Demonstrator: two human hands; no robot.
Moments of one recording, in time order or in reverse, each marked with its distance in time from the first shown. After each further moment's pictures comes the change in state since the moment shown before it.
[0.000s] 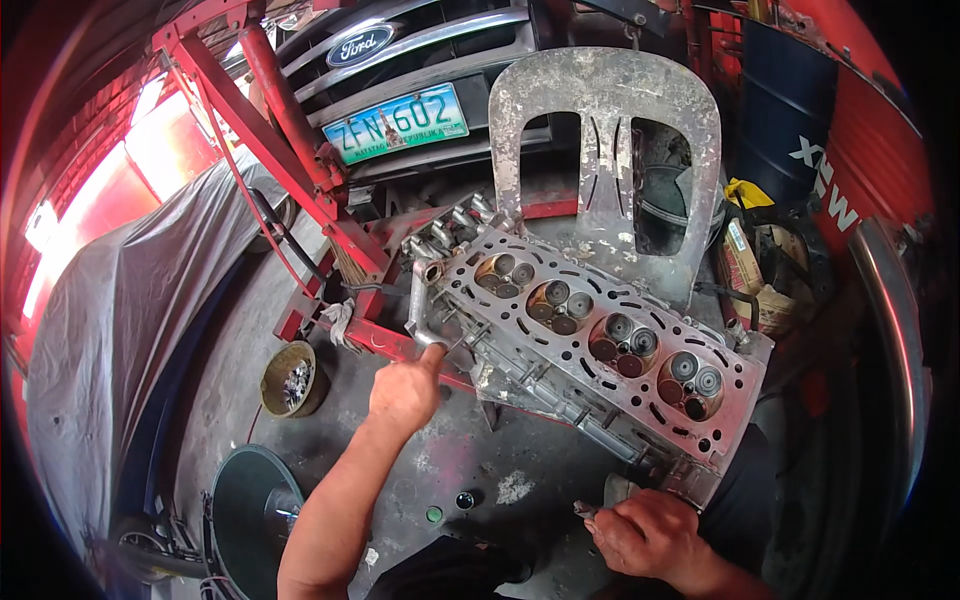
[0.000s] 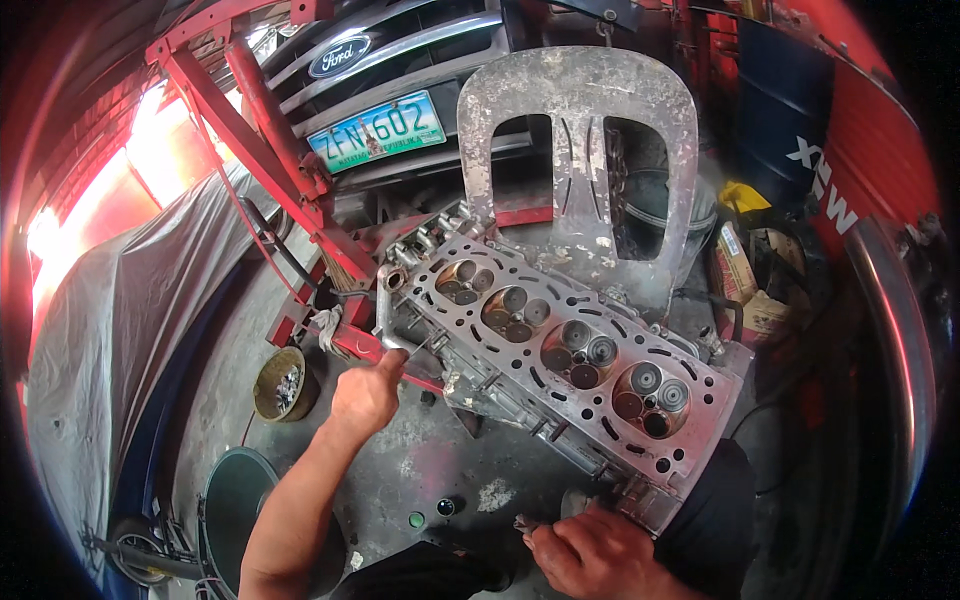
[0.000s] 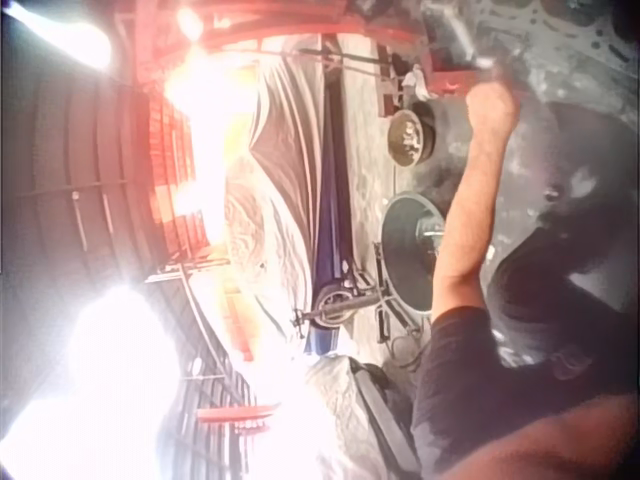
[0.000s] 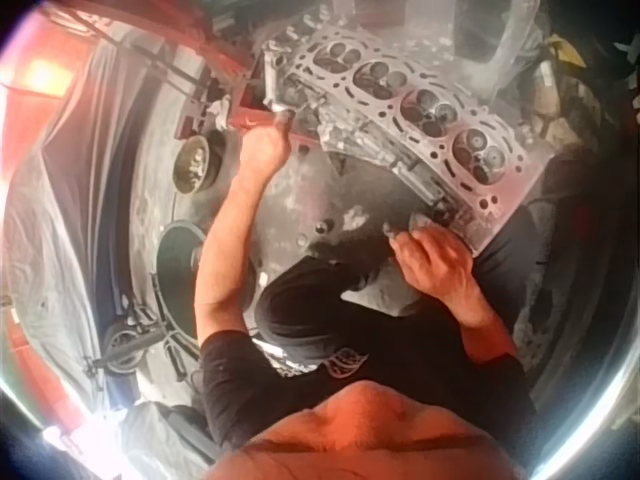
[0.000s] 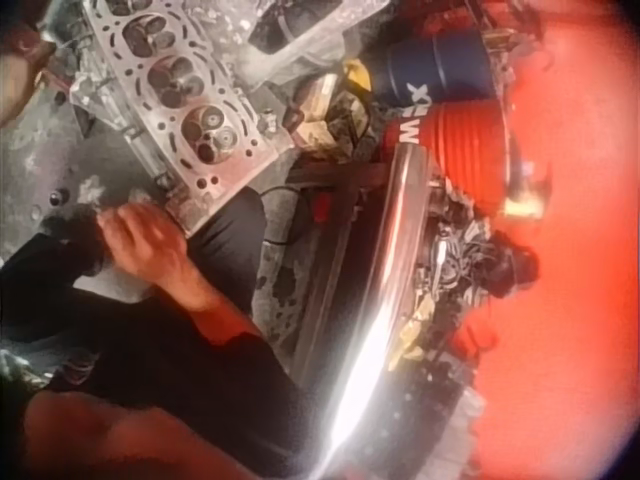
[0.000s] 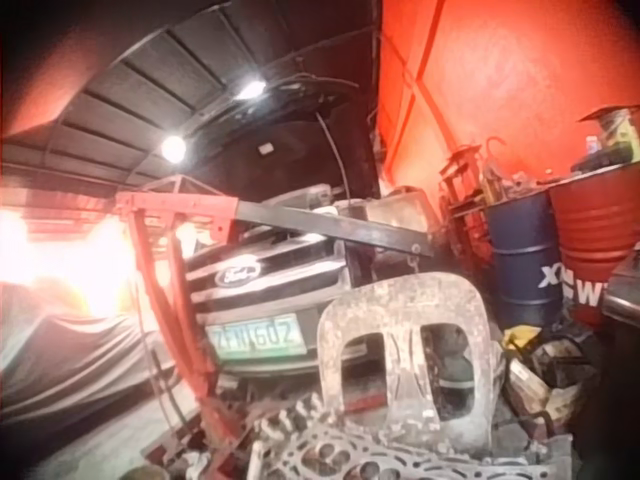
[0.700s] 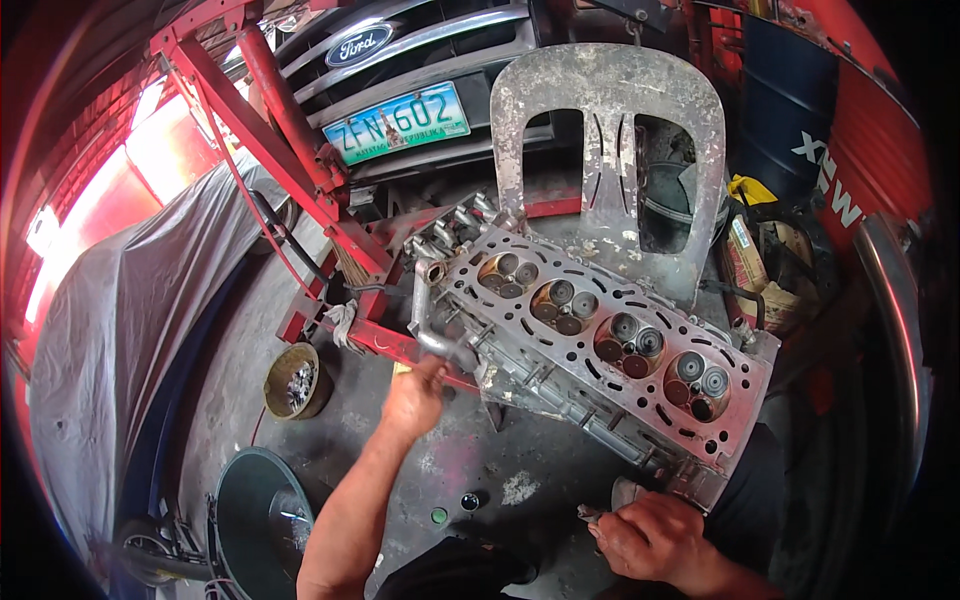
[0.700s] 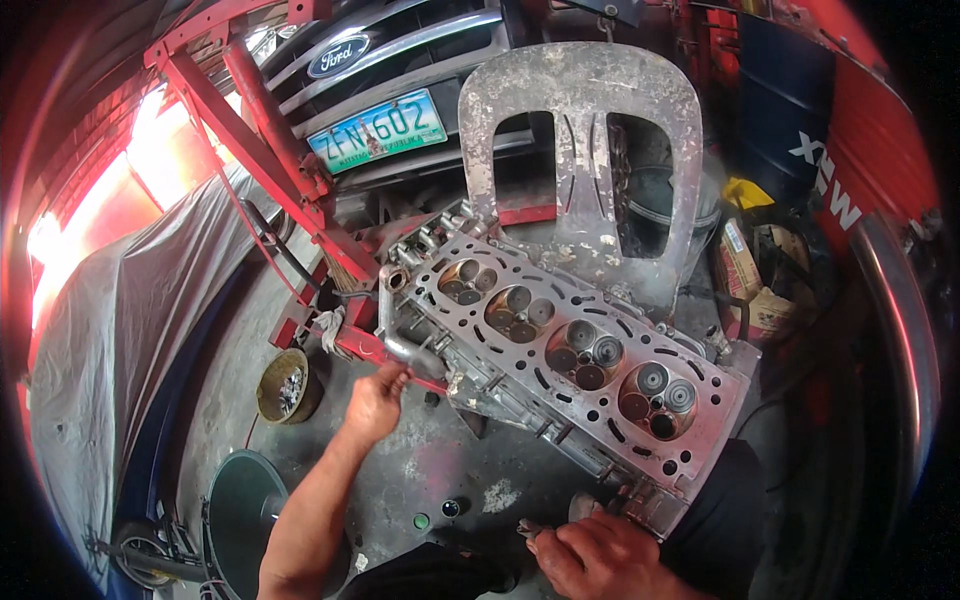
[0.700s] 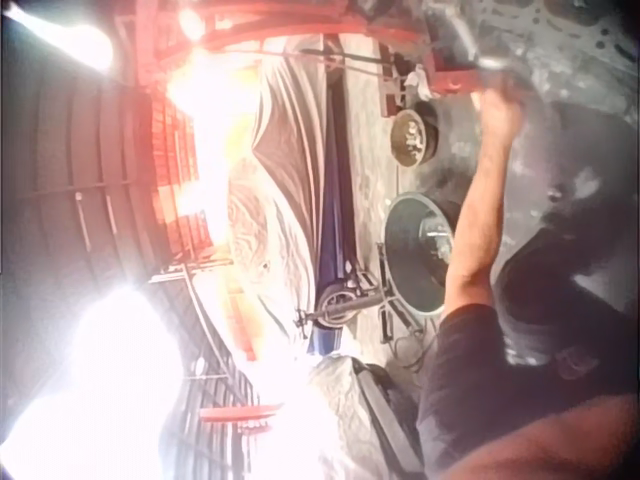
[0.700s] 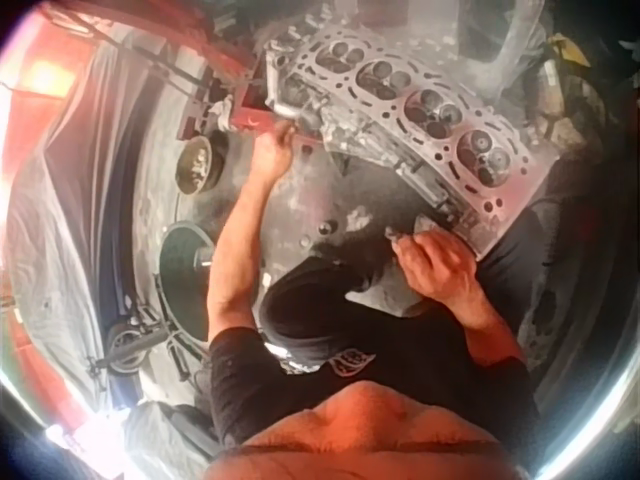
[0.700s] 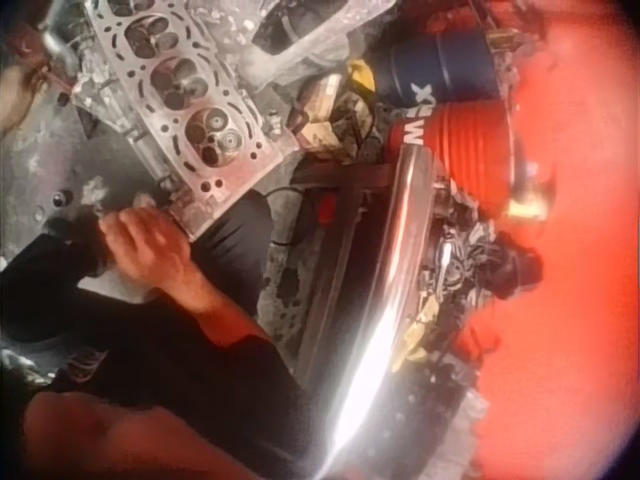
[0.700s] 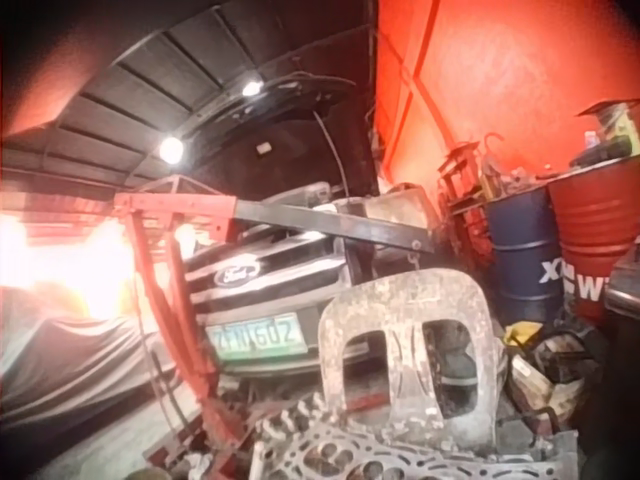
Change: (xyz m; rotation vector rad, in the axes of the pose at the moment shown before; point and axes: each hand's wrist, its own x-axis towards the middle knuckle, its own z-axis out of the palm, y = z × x) left_hand -0.008 -0.009 0.025 -0.586 0.086 -0.143; right_hand 0.000 0.001 -0.001 0.028 -0.015 -0.025
